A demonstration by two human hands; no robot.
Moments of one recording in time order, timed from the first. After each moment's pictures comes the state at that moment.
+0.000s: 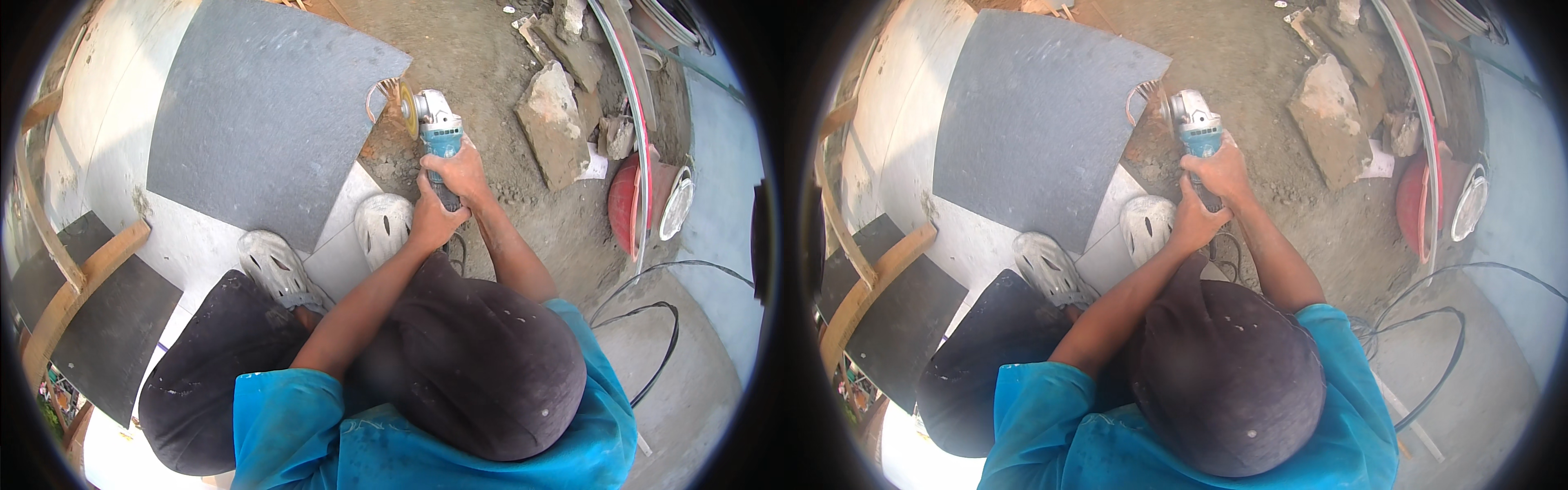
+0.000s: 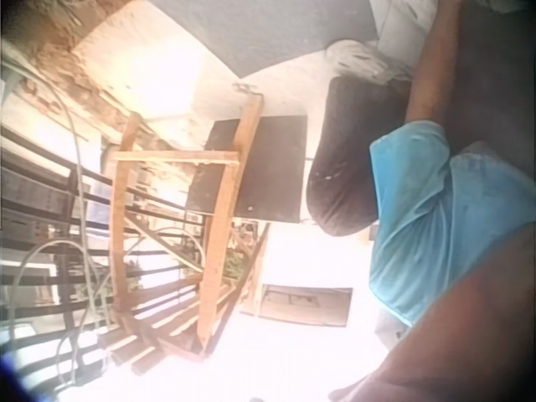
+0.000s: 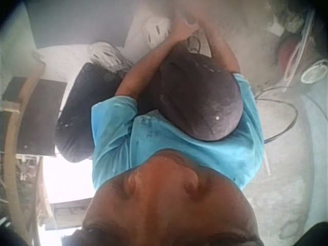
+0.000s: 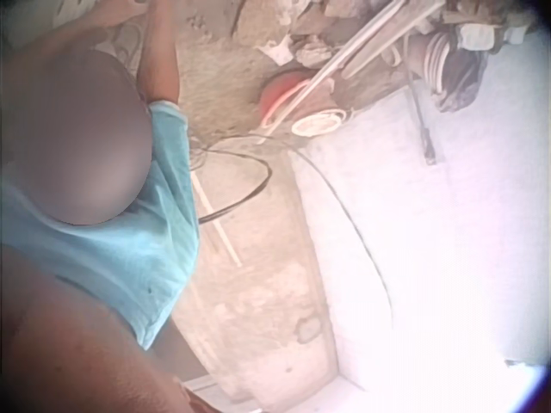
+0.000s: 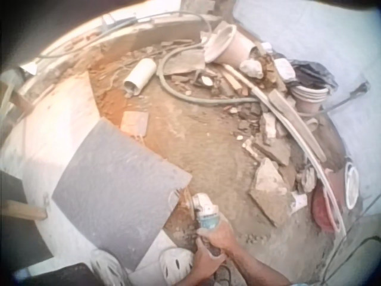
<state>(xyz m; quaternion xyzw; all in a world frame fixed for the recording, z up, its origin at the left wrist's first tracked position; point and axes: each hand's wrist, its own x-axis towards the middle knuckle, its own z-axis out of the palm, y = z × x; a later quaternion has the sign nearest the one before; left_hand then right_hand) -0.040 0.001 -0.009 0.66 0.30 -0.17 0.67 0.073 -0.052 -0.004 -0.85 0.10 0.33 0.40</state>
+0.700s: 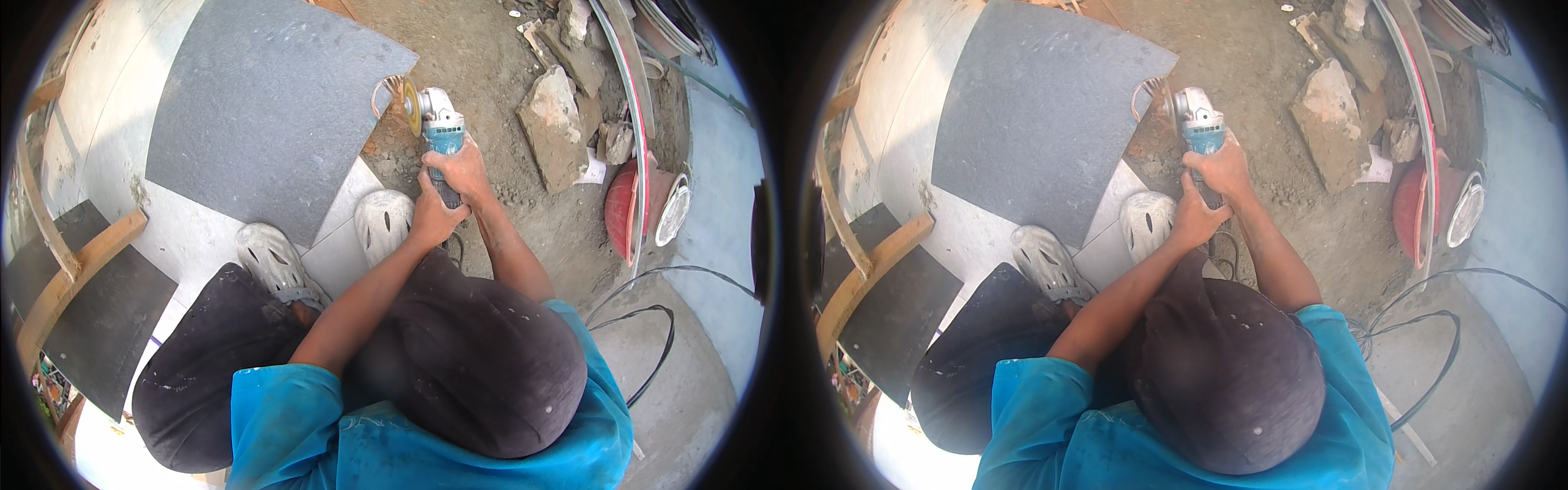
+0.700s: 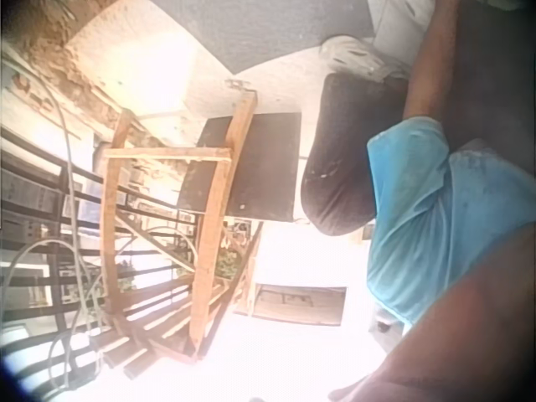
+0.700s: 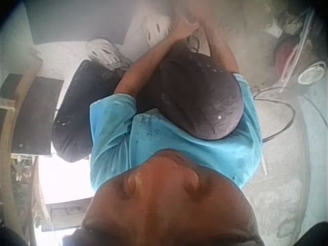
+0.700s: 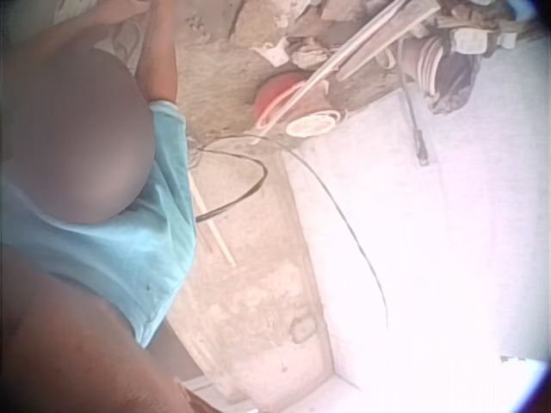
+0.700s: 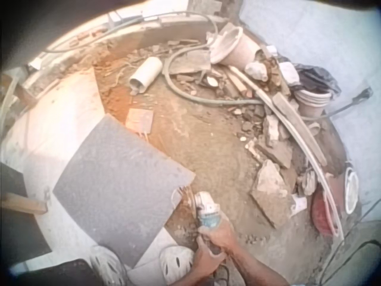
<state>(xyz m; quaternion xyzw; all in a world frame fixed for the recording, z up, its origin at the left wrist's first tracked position) -0.036 0.010 -0.001 0.63 0.29 -0.22 0.68 0.075 -0.047 0.002 -0.85 0.10 0.34 0.39</state>
